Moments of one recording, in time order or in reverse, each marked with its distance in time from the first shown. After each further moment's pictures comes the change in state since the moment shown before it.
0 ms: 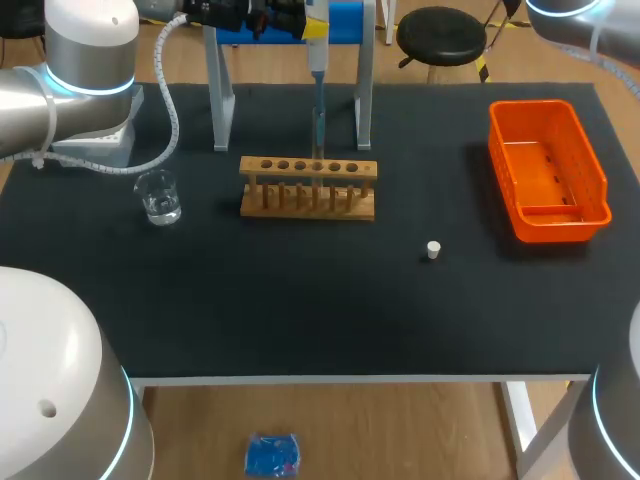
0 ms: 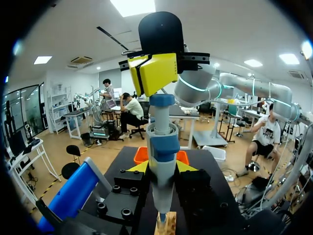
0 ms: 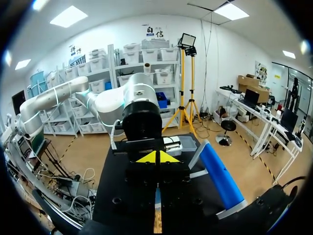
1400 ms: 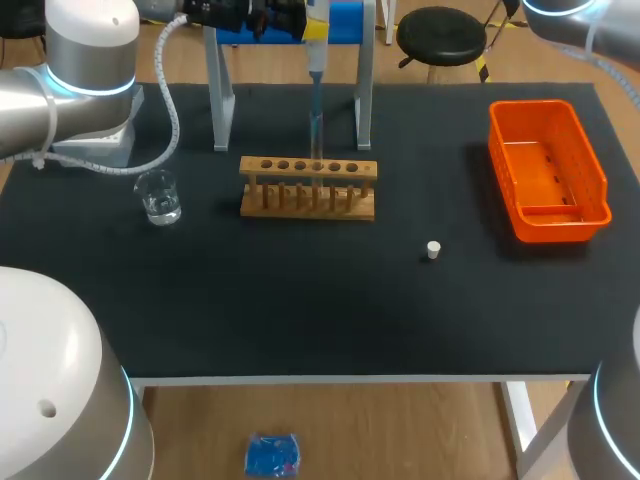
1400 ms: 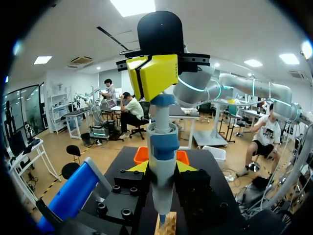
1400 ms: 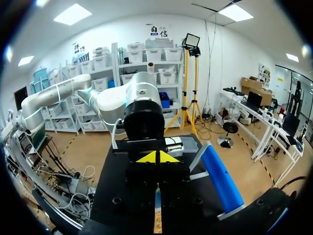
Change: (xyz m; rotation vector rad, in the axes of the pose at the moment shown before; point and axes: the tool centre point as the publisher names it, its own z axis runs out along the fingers) left arm 0.000 0.000 0.000 0.001 -0.001 0.000; right arm 0.001 0.001 0.004 -0.006 0.022 -0.035
